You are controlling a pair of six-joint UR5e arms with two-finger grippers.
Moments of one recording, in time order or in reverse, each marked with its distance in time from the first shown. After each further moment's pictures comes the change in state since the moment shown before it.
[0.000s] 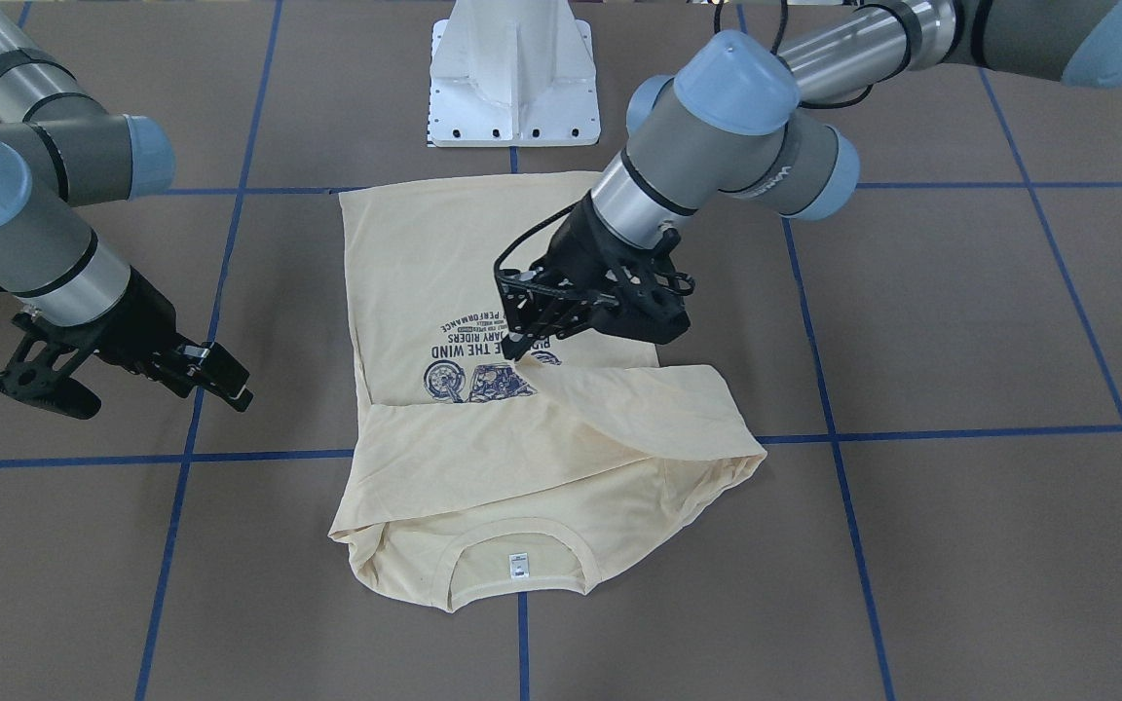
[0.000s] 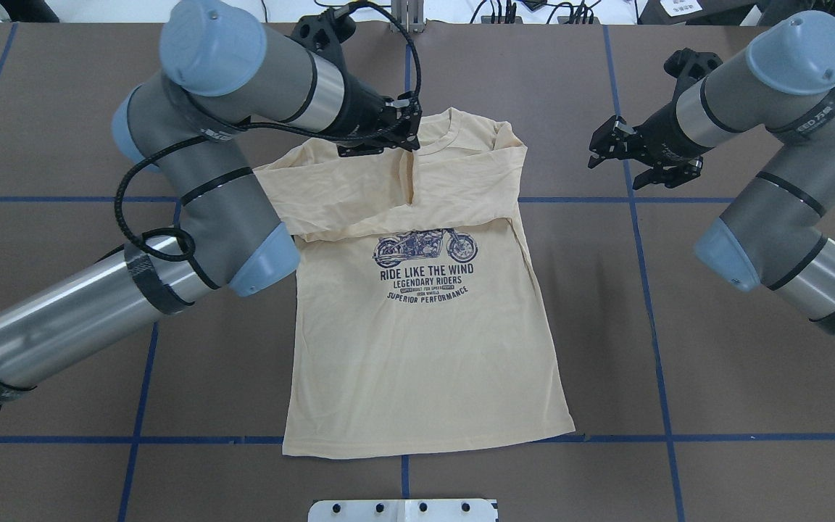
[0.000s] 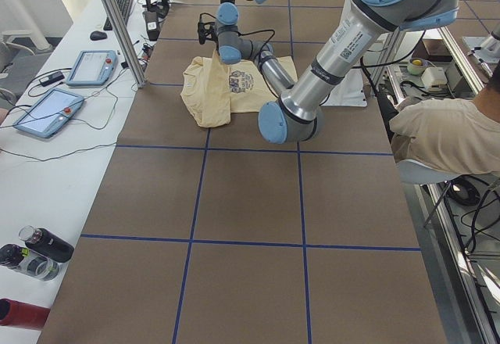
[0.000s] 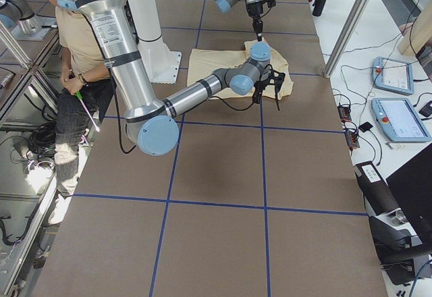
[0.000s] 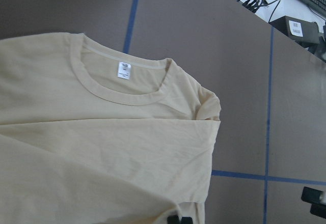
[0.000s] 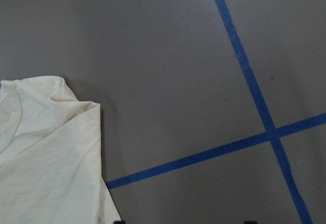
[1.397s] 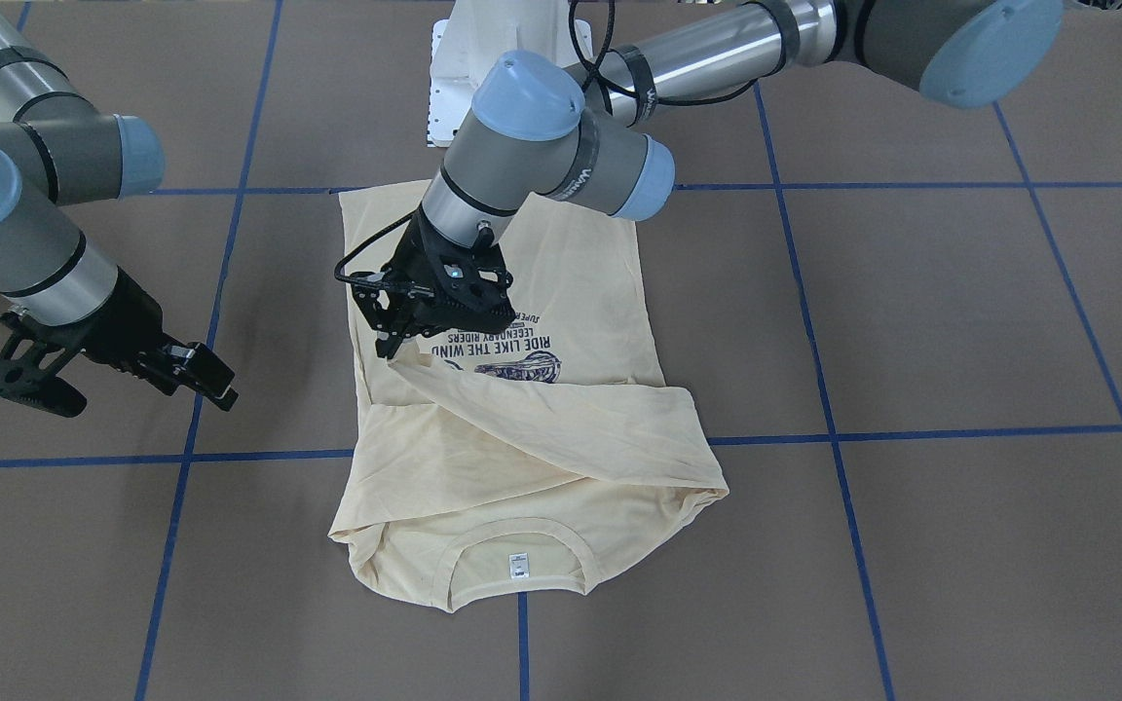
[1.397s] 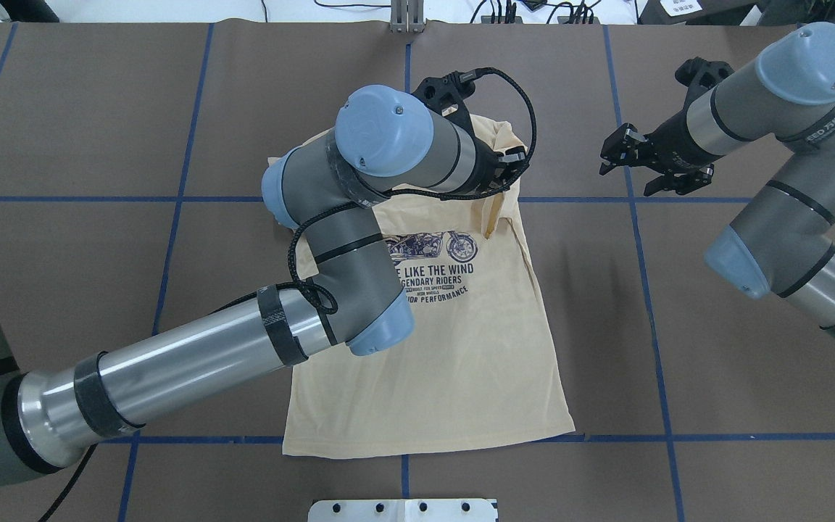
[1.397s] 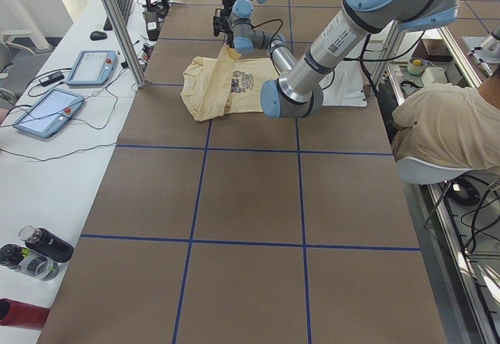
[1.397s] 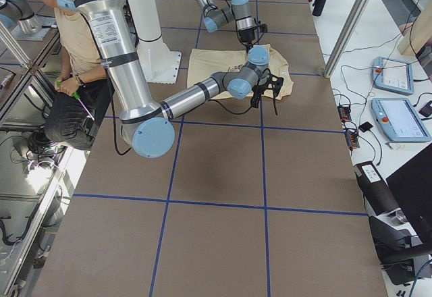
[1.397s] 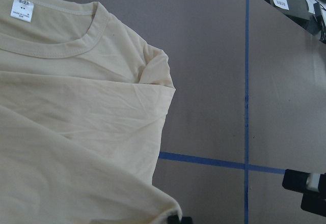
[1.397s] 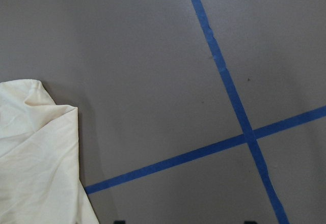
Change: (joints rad) left arm 0.161 -0.185 0.217 -0.014 0.205 0.004; right arm 0.000 -0.033 0.006 0.003 -0.008 -0.002
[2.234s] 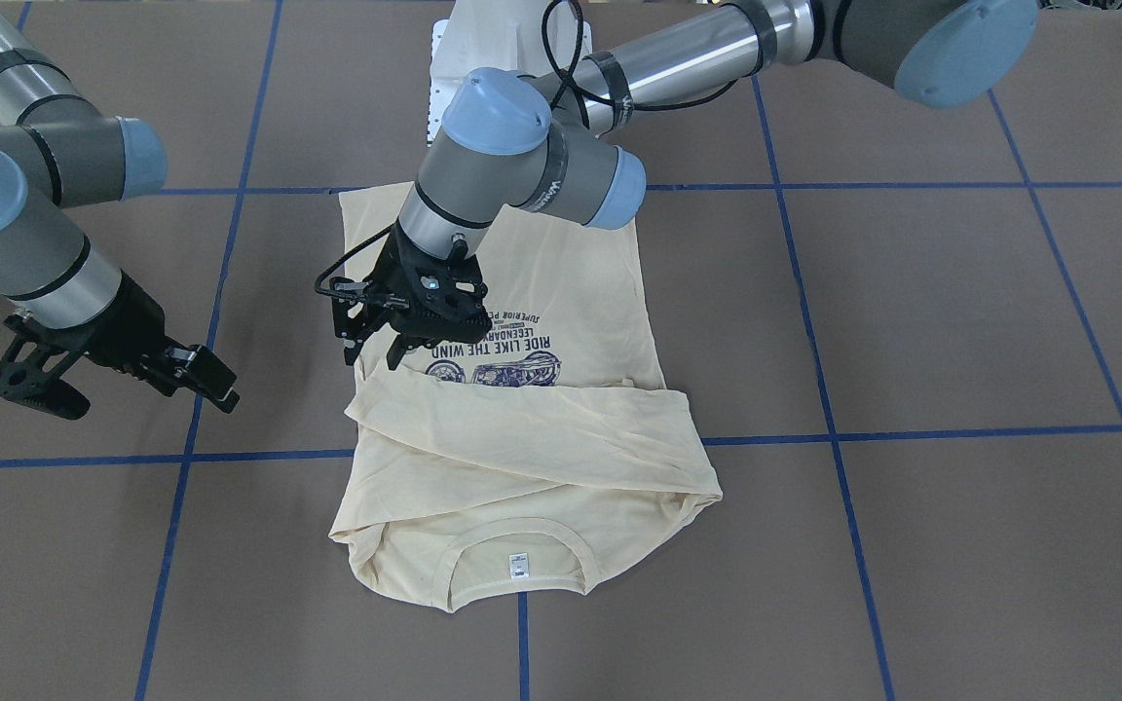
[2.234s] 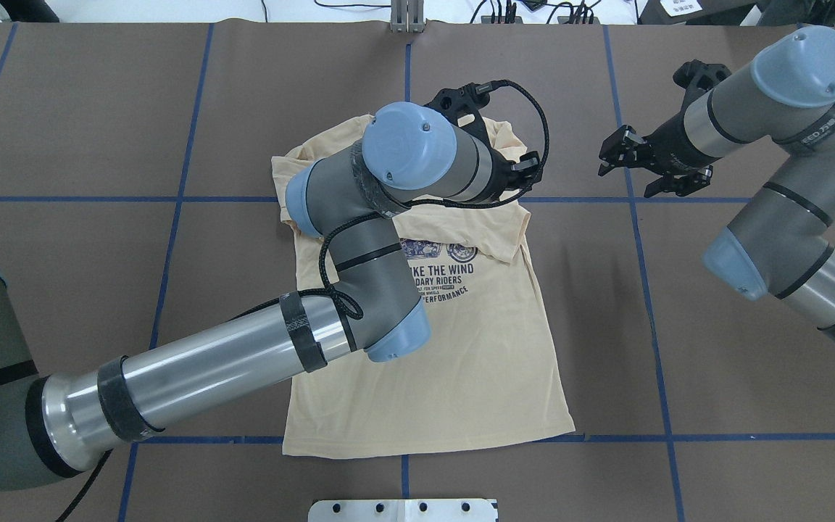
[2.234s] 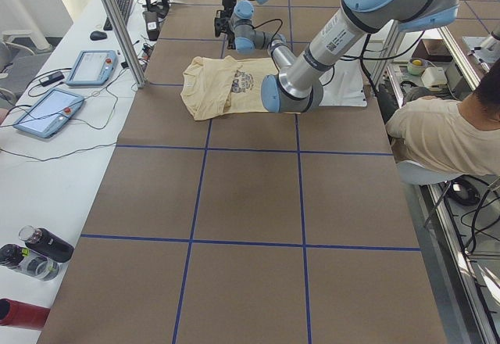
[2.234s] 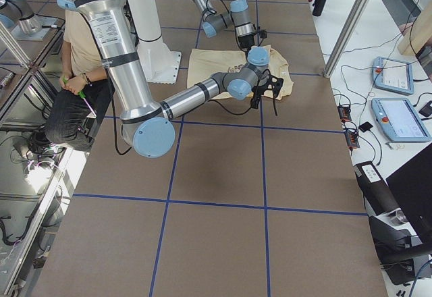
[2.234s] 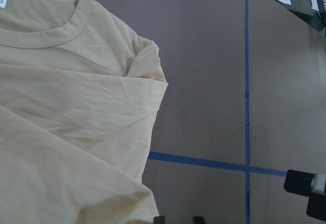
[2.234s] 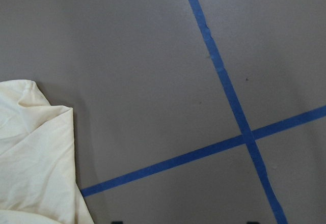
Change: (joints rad) left arm 0.021 -0.026 0.060 -0.026 0.038 0.005; right arm -0.009 0.003 -0.009 0.000 -0.013 0.005
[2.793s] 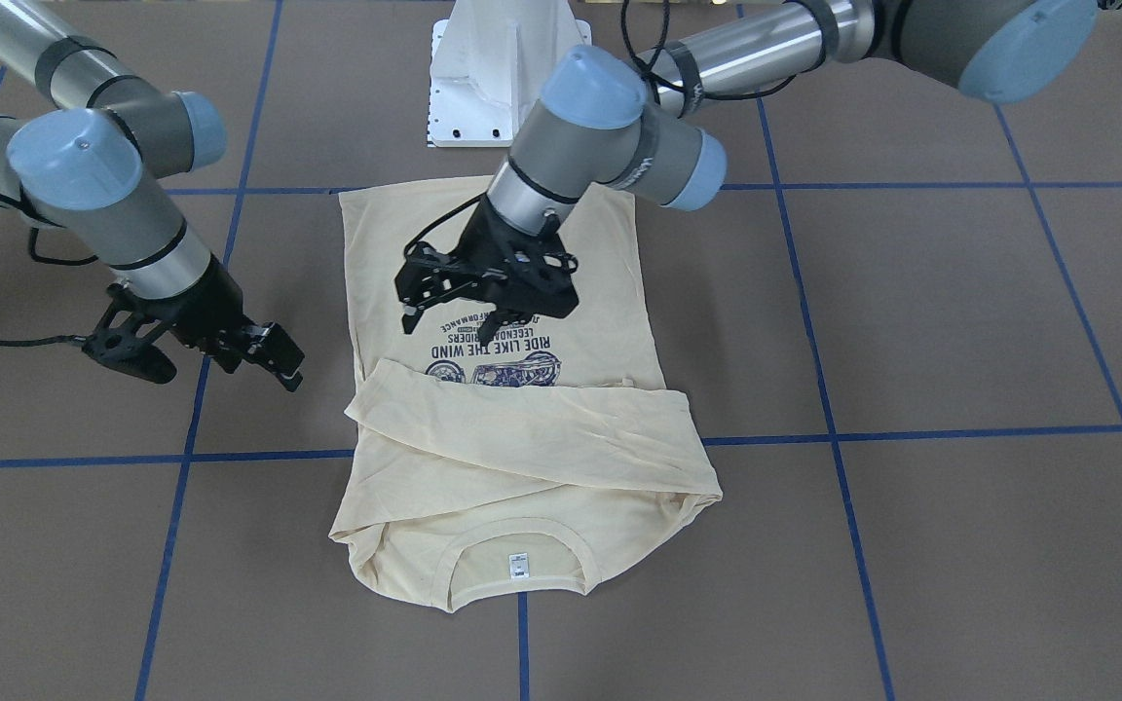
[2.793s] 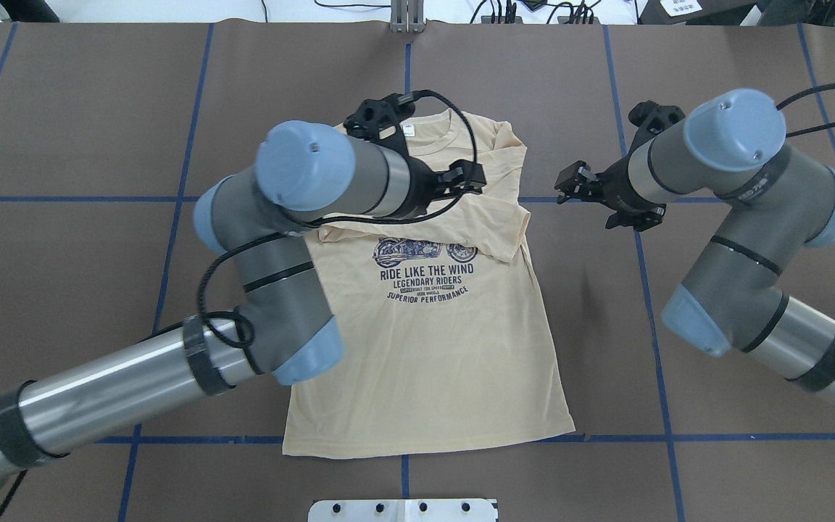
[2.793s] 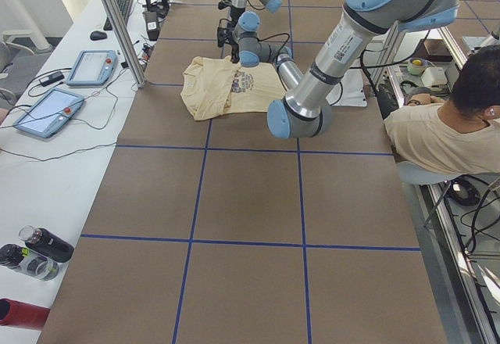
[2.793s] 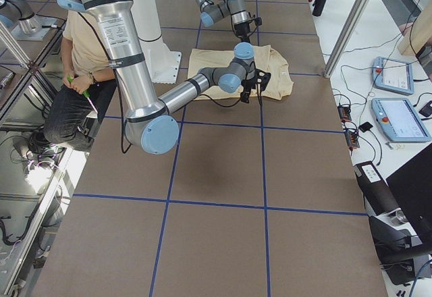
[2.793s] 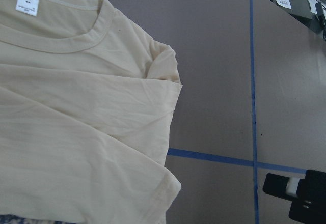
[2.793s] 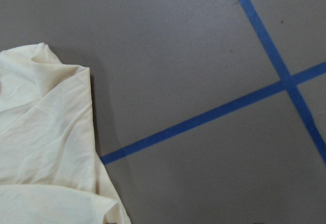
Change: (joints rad) left arm -0.030 0.308 -0.357 0.016 -0.008 0.001; right arm -0.195 -0.008 0.087 -0.003 -0.212 0.202
